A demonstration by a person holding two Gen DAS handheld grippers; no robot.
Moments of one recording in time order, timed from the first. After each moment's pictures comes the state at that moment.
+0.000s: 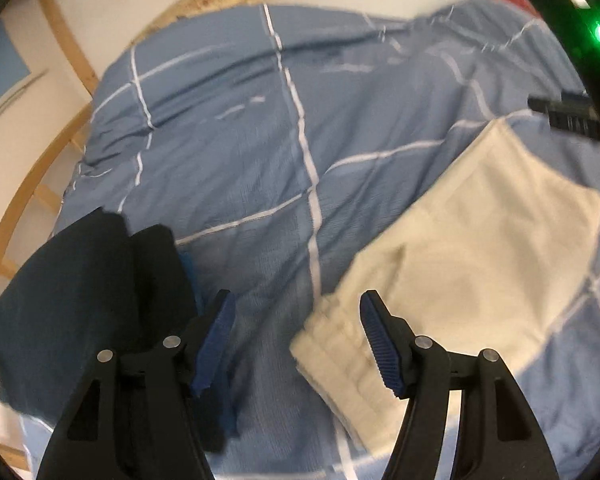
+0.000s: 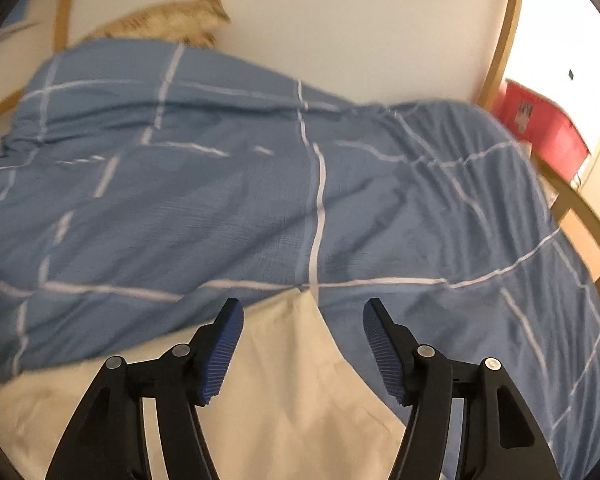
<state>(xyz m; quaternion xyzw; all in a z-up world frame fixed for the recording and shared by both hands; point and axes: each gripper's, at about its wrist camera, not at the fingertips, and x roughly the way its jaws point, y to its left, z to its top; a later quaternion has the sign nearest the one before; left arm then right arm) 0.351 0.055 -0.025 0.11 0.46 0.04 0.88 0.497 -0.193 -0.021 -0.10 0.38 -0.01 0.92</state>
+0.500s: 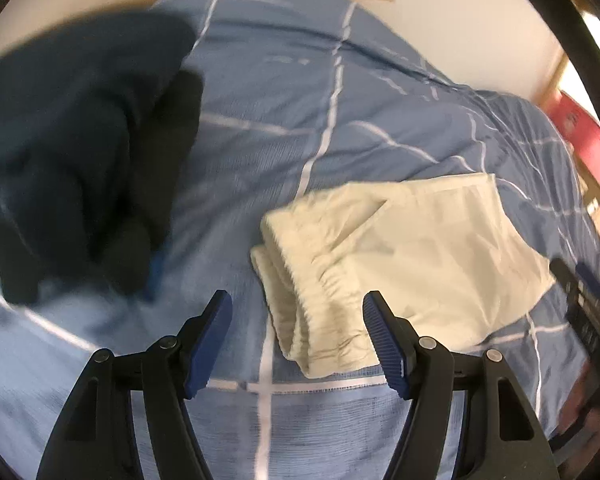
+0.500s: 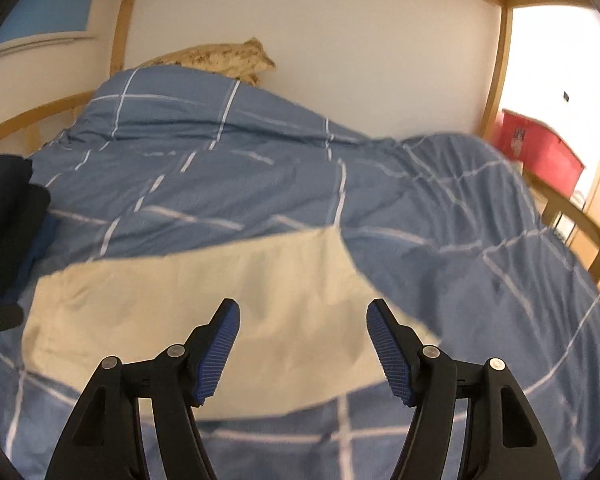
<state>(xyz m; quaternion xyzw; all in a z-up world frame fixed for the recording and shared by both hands) 0.283 0.087 -0.080 -0.15 0.45 0.06 0.88 0.330 -0.193 -0.039 -0.10 0.31 0.04 0.95</state>
